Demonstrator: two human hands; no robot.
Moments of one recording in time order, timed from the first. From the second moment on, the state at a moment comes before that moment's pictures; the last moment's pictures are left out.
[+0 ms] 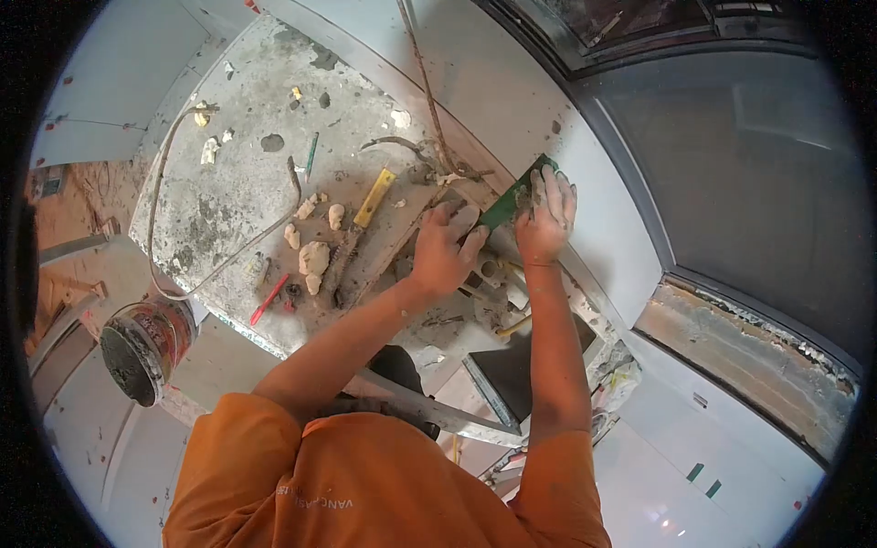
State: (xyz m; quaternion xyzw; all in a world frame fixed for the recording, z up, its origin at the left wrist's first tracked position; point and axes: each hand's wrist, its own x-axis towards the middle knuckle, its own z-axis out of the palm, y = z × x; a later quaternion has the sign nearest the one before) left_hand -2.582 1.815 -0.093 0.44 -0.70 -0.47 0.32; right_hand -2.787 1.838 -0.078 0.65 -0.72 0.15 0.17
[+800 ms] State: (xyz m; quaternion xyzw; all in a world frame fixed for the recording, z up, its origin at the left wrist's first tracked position) left_hand -2.601 1.805 -0.126 0.52 -0.64 -0.54 0.15; right_hand -2.807 1.839 -0.022 0.75 -0.65 0.01 0.08
